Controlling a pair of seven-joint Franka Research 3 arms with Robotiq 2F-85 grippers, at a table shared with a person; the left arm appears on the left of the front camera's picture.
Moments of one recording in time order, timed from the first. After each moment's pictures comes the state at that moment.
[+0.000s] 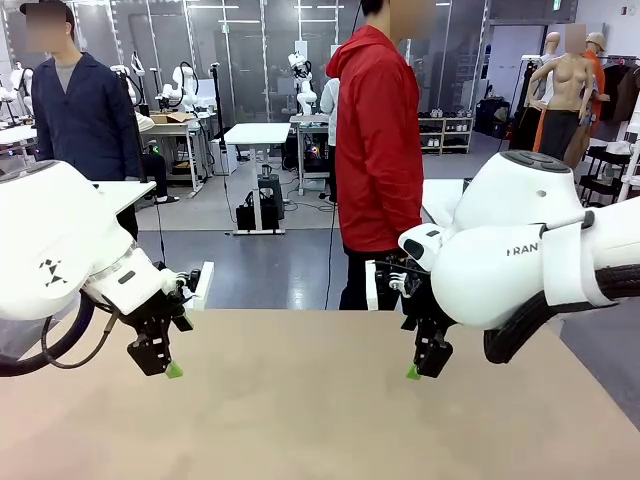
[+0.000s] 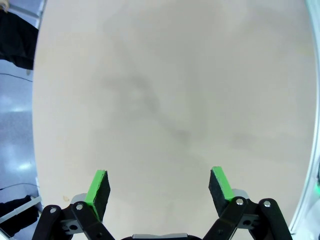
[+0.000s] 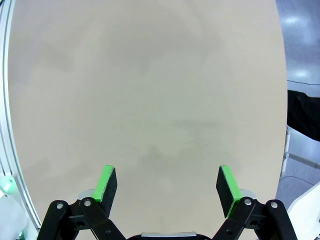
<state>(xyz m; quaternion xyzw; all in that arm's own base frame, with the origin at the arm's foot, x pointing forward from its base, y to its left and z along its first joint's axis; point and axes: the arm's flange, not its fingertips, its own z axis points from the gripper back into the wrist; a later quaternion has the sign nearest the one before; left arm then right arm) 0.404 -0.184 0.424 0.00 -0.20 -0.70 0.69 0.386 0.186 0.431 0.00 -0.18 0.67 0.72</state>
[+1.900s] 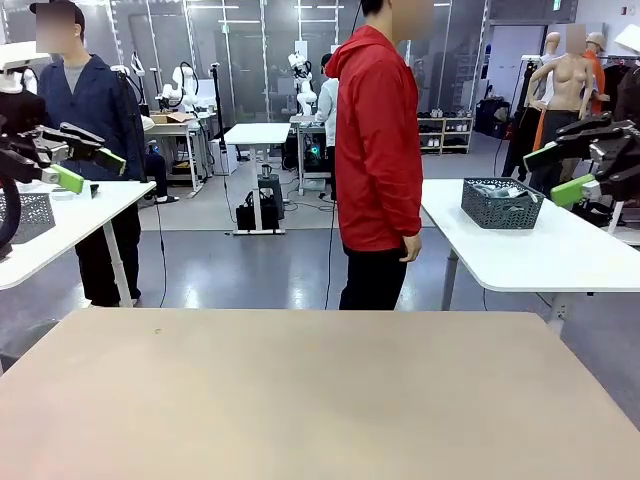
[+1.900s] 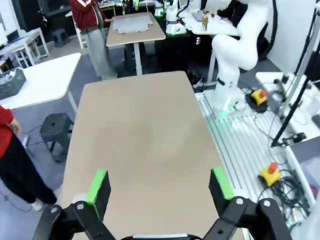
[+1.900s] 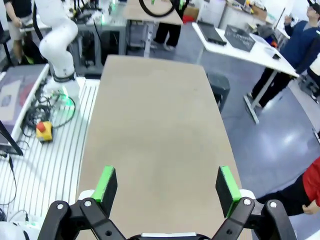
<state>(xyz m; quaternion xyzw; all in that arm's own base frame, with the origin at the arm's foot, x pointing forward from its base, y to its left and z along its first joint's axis) 0.470 -0.014 0.630 -0.39 -0.37 -0.64 0.54 0.373 -0.043 0.635 0.31 -0.43 0.60 0.60</state>
